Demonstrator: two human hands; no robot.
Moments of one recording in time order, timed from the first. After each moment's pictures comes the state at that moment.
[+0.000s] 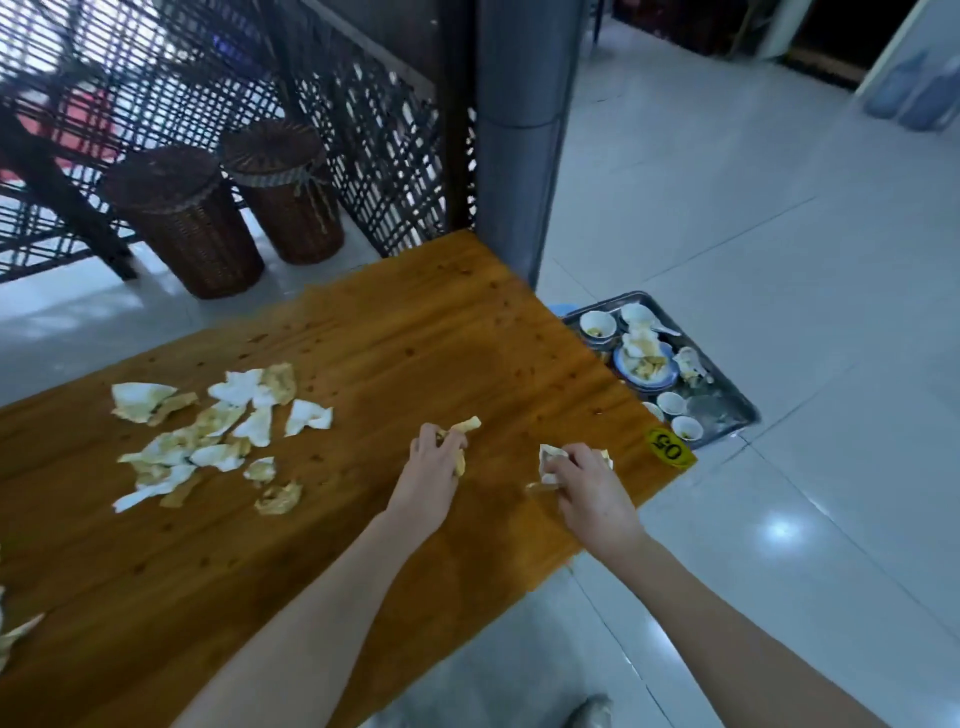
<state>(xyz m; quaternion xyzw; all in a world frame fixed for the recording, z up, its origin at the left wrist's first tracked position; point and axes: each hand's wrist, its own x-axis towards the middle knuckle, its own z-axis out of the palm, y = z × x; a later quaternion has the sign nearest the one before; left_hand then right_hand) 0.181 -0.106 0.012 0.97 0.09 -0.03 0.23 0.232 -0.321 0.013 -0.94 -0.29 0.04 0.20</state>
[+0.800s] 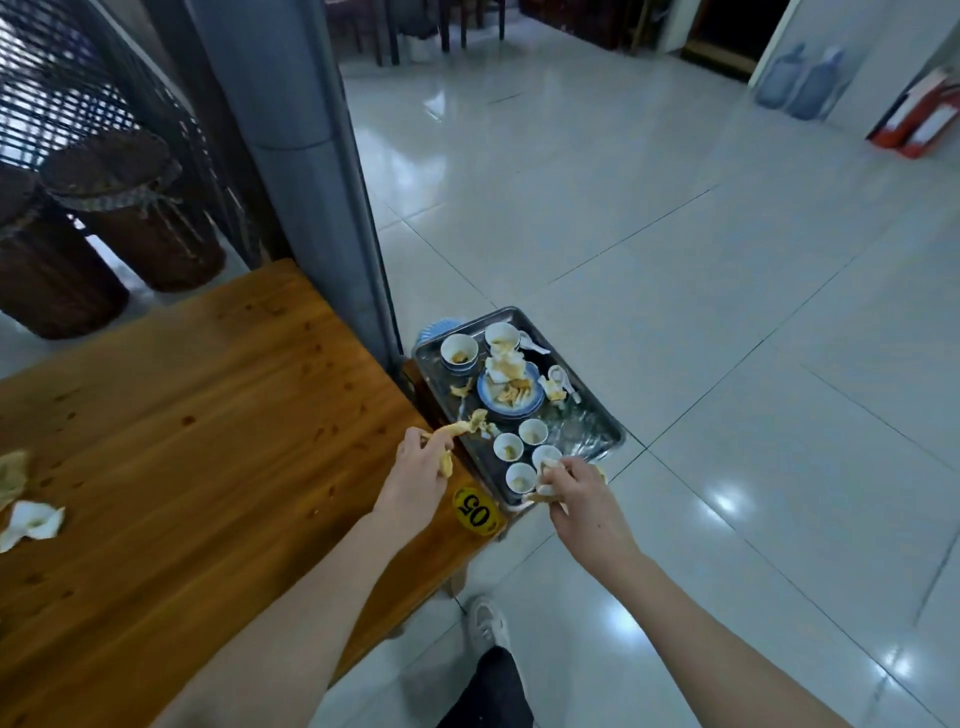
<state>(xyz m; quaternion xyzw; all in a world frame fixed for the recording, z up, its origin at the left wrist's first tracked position) 0.382 -0.343 -0.036 0.96 0.01 -0.04 0.27 0.401 -0.564 -0.014 -0.95 -0.20 0.05 0.22</state>
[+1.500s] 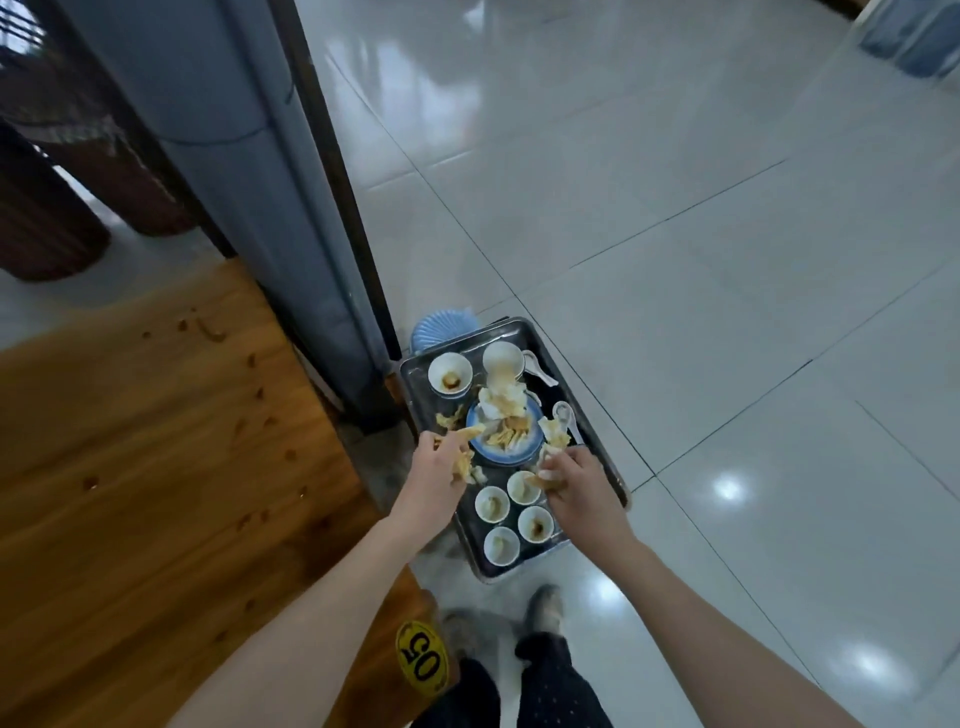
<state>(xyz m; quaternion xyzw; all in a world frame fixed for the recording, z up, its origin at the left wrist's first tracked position) 0.569 -0.353 -0.068 0.91 0.13 -0.11 0.37 0.622 -0.559 -0.061 -0.94 -0.17 0.15 0.26</state>
